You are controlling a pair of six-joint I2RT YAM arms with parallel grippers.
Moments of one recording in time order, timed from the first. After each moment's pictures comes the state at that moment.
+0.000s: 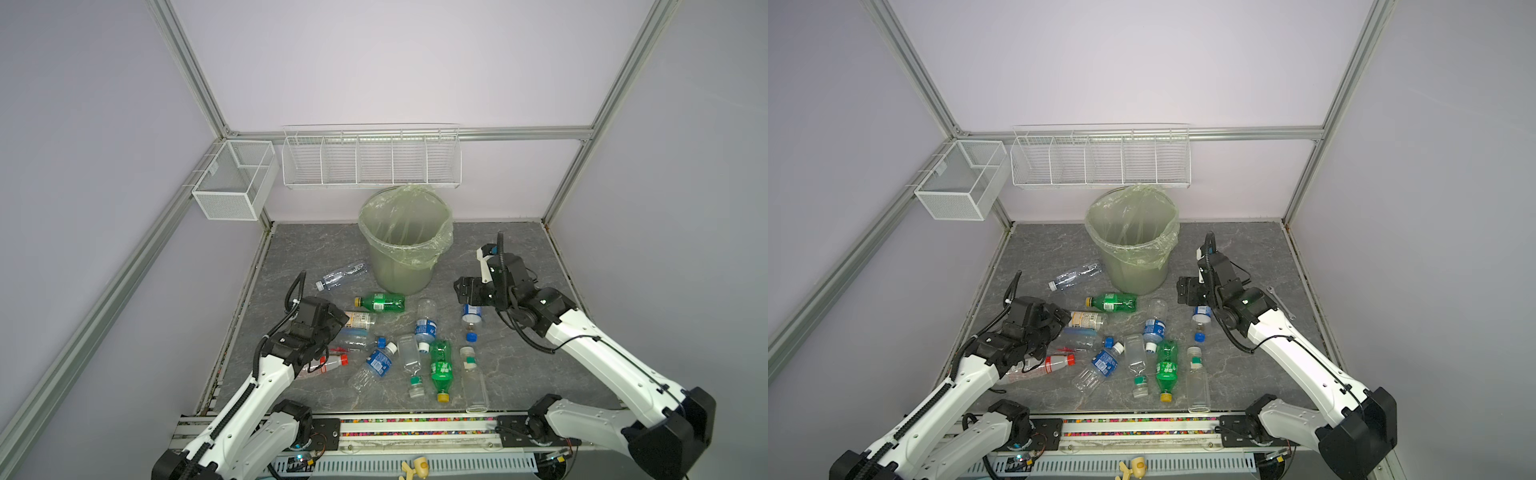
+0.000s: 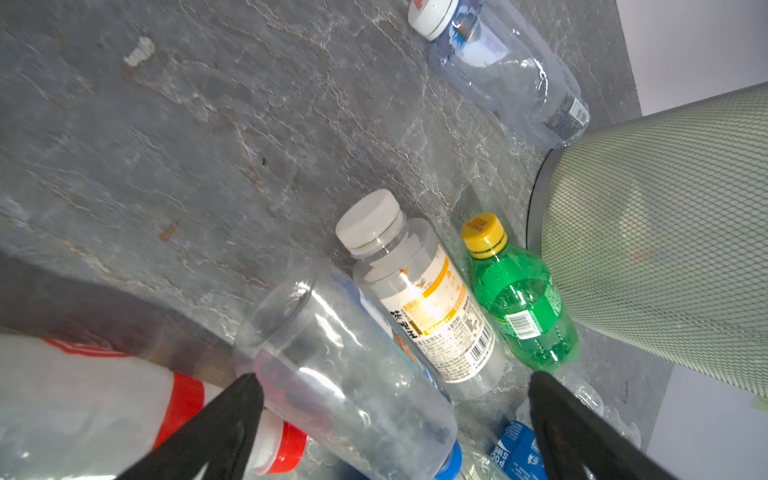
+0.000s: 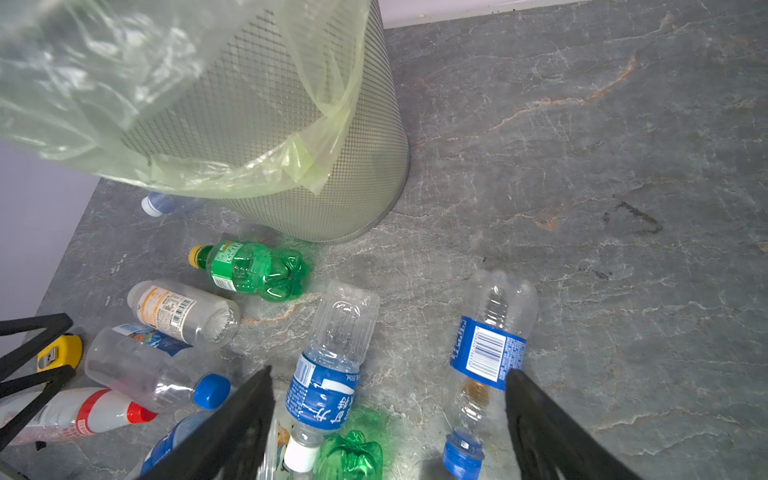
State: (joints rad) left arm -0.39 0.89 0.60 -0.61 -0.07 -1.19; right arm 0.57 1.16 1.03 -0.62 0.10 0.46
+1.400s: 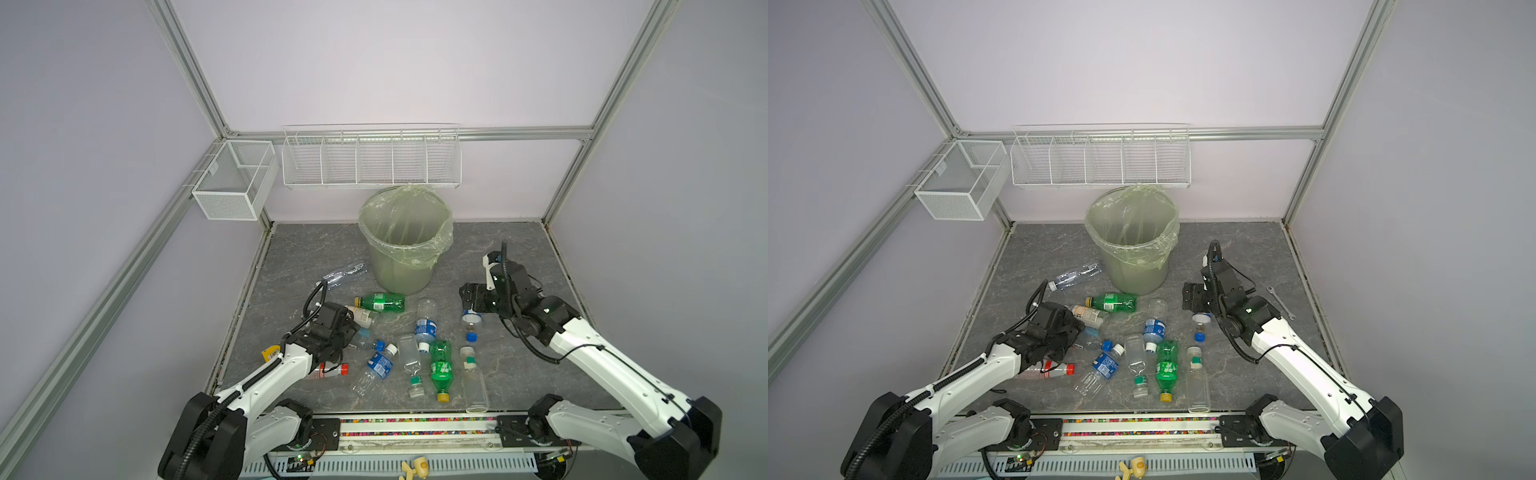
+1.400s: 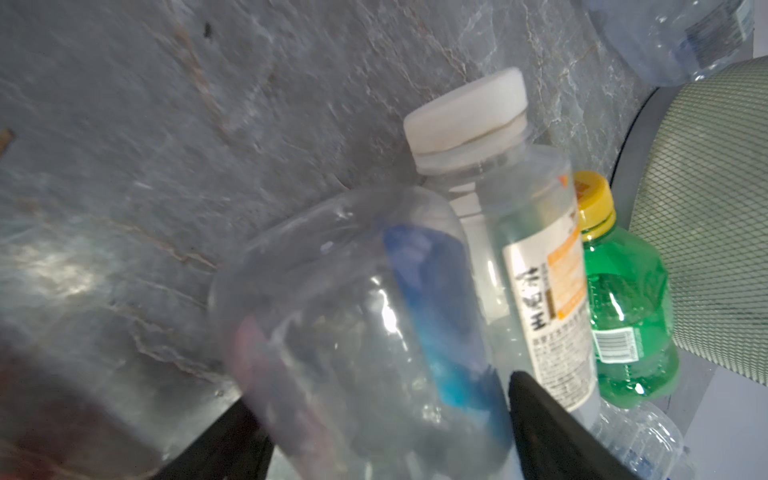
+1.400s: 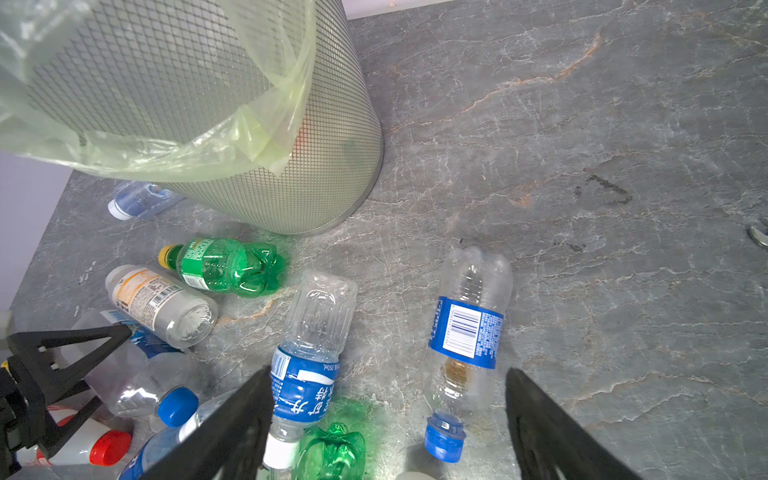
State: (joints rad) left arm -0.48 1.11 0.48 -0.36 -0.07 -1.30; right arm 0.57 1.11 0.97 -0.61 0.15 0.49
